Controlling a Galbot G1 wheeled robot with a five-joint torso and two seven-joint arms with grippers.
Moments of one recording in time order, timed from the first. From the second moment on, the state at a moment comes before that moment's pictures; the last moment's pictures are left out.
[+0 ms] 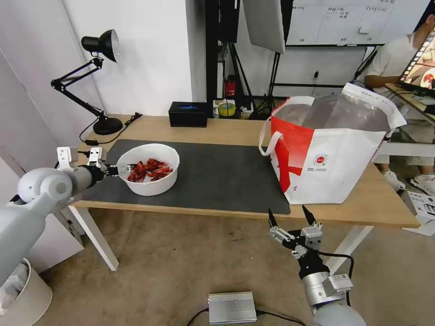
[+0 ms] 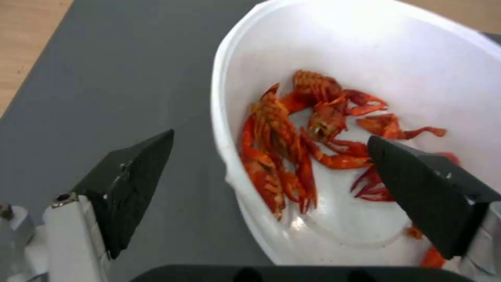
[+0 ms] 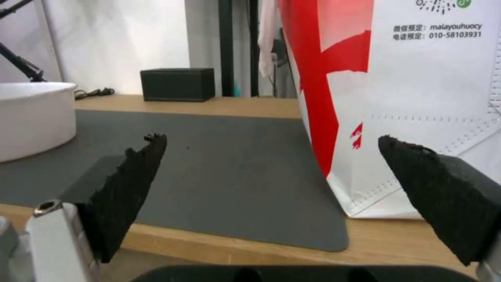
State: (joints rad) left arm 0.71 -0.61 -0.22 -1.61 -1.20 0.65 -0.10; right arm -1.57 0.95 0.20 2.13 0.32 0.24 0.42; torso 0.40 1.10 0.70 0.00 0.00
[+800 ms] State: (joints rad) left arm 0.57 -0.61 -0.09 -1.55 -1.25 0.74 -0.12; right arm -1.57 0.95 0.20 2.13 0.32 0.24 0.42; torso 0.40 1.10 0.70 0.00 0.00
